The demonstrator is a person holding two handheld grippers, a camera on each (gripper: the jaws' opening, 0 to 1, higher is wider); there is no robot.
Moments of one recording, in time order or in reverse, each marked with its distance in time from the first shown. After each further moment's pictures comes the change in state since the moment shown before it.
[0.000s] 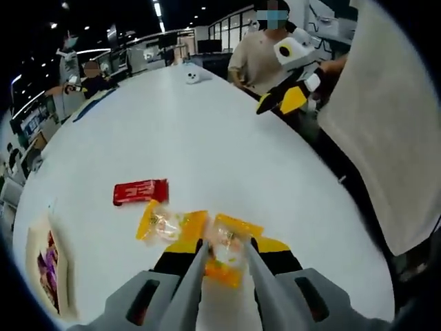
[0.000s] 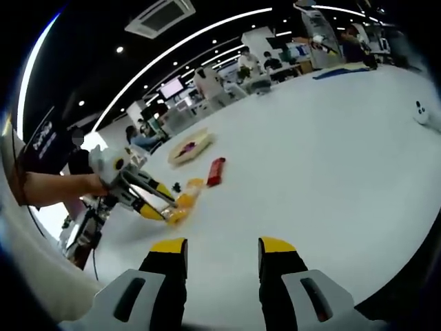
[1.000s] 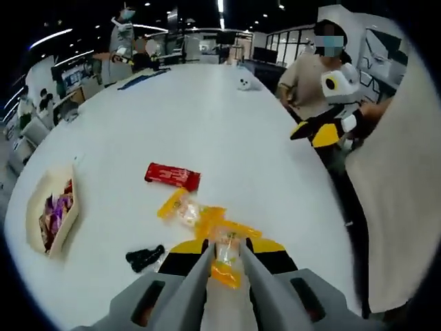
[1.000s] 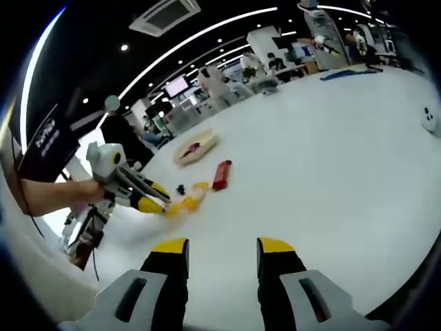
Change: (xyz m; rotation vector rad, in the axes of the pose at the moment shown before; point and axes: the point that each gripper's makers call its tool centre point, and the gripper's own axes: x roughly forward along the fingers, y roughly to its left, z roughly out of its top) left arm -0.028 0.020 0.002 -0.325 -0.068 0.171; right arm 0.019 0.009 0.008 -0.031 0.025 0.040
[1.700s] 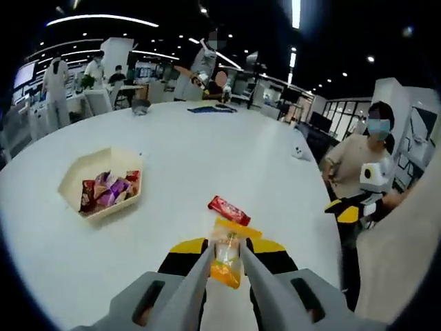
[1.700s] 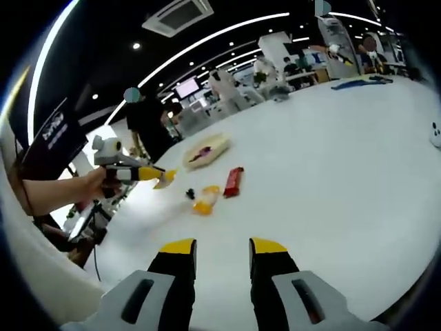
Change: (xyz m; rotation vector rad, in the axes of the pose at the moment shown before) left arm -0.054 0.052 0.026 -0.318 -0.267 0.160; right arm 0.000 0.014 0.008 -0.051 -0.023 0.033
